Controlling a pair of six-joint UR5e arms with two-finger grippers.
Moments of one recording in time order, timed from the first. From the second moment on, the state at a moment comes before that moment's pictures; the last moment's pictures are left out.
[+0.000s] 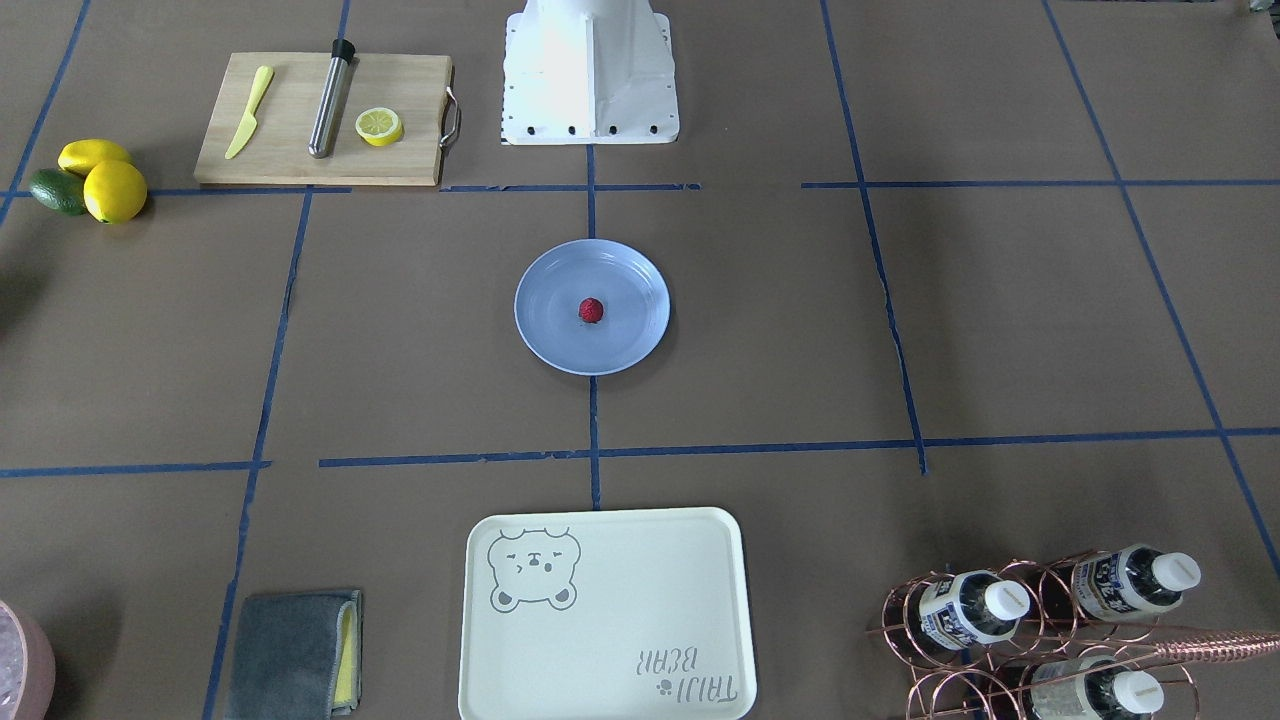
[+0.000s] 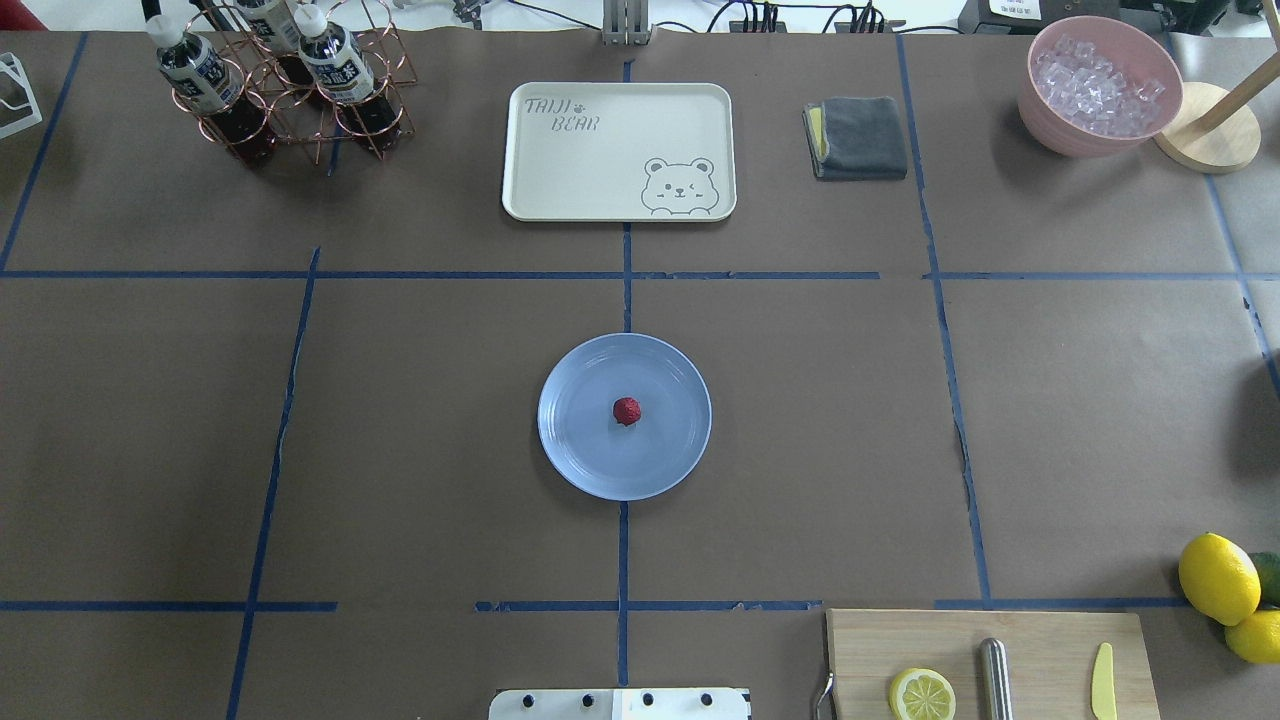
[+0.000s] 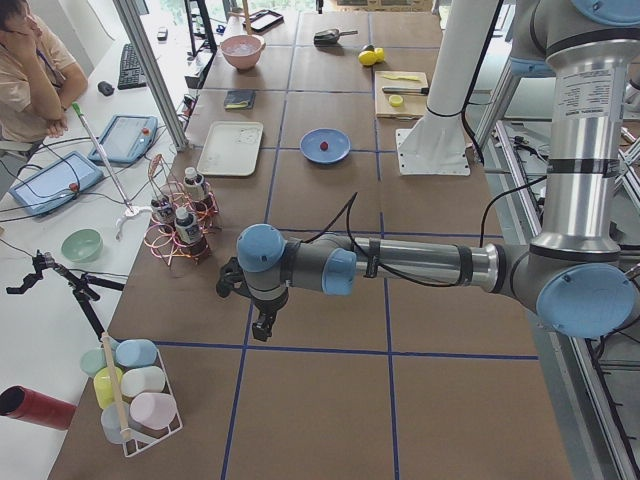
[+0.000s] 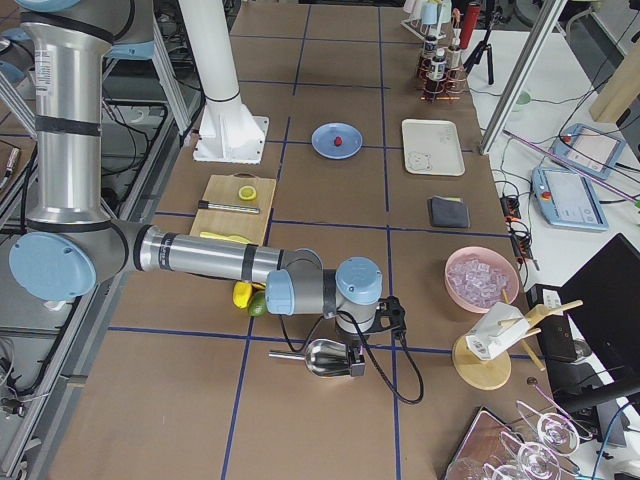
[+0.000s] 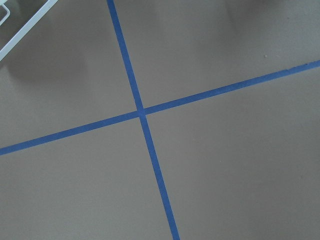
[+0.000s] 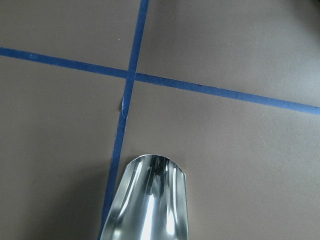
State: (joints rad) left arm -1.52 -1.55 -1.64 -1.66 -2.39 0.14; right arm 1.54 -1.64 1.54 -1.41 2.27 -0.10
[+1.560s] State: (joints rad) left arm -1.52 -1.55 -1.66 -1.66 -2.39 0.15; right arm 1.53 -1.64 1.54 -1.40 2.33 -0.06
